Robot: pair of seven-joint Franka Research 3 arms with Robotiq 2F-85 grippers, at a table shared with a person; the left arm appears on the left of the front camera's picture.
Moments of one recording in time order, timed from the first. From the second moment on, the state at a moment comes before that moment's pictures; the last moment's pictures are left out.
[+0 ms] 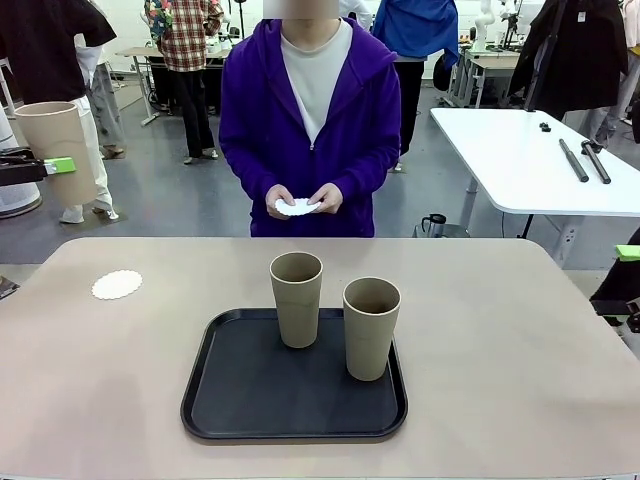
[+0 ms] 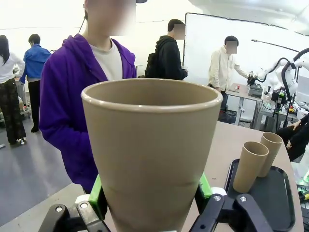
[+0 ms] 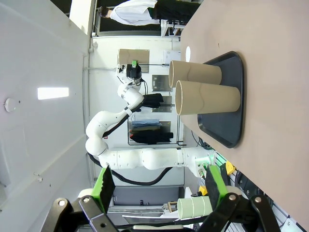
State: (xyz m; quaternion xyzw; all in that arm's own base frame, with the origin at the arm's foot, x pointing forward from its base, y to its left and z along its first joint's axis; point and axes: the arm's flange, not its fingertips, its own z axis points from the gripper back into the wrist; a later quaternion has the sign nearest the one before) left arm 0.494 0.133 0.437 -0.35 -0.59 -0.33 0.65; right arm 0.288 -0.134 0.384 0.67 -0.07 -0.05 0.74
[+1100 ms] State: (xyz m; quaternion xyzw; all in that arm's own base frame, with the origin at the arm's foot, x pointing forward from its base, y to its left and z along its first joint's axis) left arm 0.546 0.142 0.301 -0.39 -0.56 -0.35 0.64; right arm 0.288 -0.134 0.384 0.67 -0.07 -0.05 0.74
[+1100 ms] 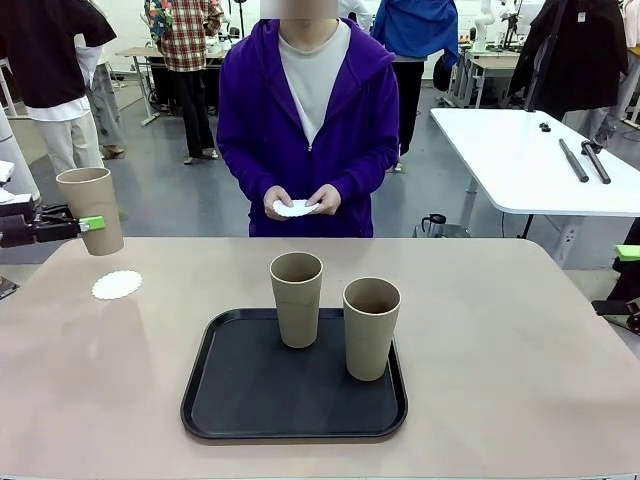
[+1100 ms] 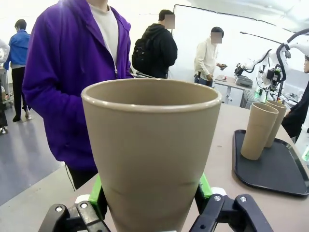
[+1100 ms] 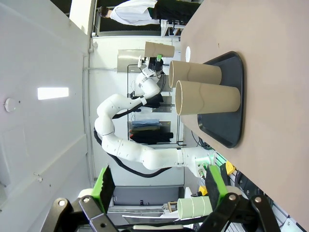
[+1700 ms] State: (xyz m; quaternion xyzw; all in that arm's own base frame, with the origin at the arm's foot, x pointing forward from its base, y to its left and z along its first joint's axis) left arm 0.537 0.147 0.266 -0.43 -0.53 -0.39 0.61; right arm 0.288 -0.134 0.384 0.67 -0.07 -0.05 0.74
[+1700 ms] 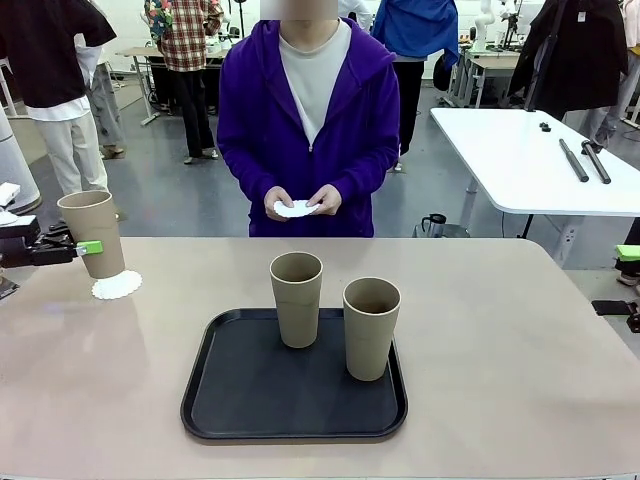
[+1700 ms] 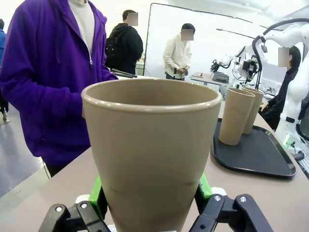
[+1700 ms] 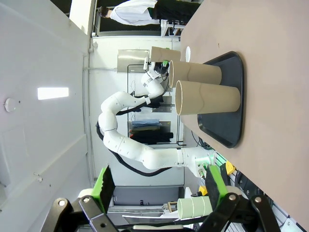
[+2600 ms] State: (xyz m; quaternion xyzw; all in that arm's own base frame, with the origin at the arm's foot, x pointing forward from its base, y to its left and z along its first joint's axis) left arm 0.546 0.149 0.231 -0.45 -0.52 -0.41 0.60; right arm 0.288 -0.134 0.384 0.67 -0.07 -0.05 0.74
